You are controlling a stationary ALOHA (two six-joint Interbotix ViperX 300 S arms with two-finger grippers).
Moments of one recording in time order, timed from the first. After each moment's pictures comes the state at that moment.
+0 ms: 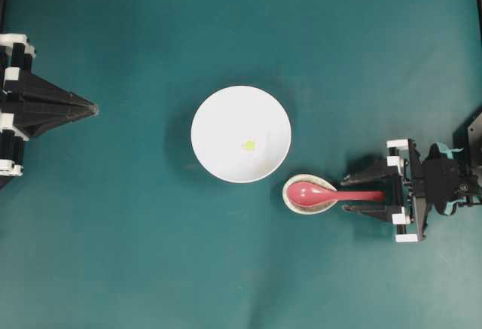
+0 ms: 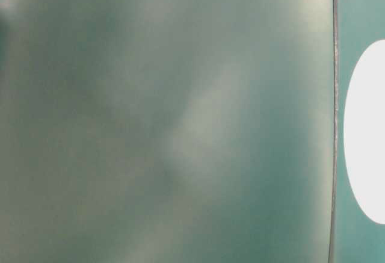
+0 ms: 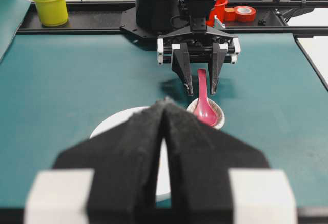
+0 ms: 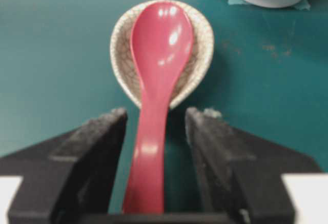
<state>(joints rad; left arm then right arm) 0.00 -0.97 1.18 0.02 -0.23 0.01 0.53 0.31 1.33 0.51 -1.34 0.05</state>
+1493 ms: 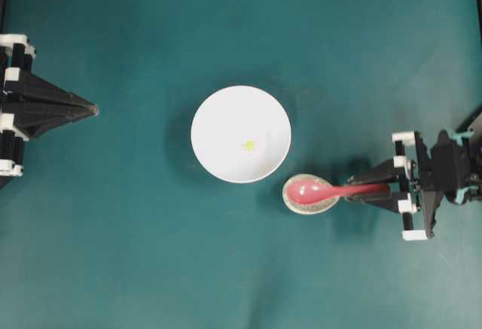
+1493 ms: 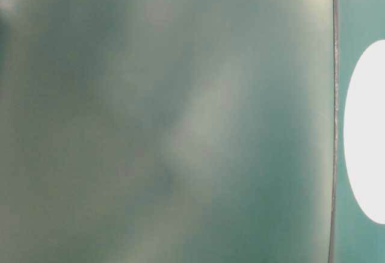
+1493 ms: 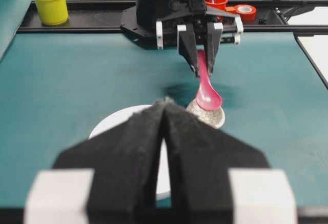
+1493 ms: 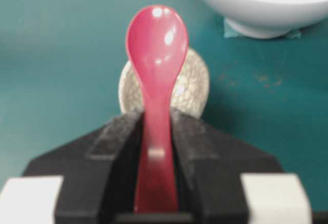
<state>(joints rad) 0.00 -0.97 1.18 0.02 -0.22 0.01 0.49 -0.03 1.34 0.52 -1.05 -0.04</state>
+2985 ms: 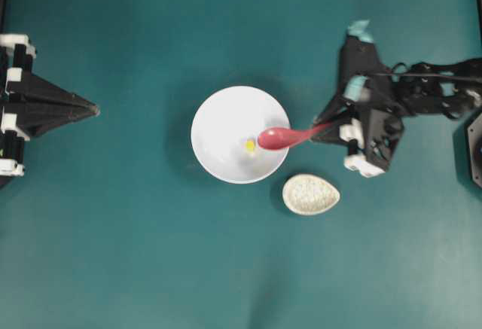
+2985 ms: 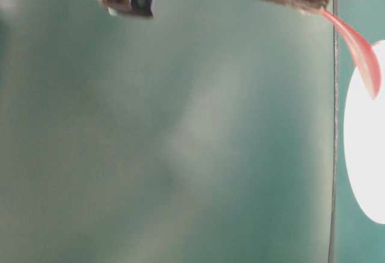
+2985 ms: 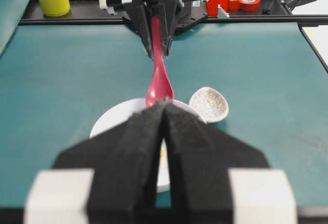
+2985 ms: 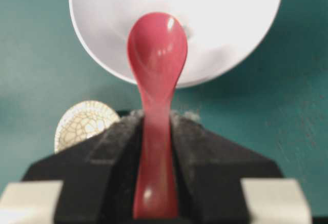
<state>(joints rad) 0.00 -0.96 1.18 0.02 -0.20 0.02 -0.13 -0.28 0.80 0.48 0.30 -0.30</state>
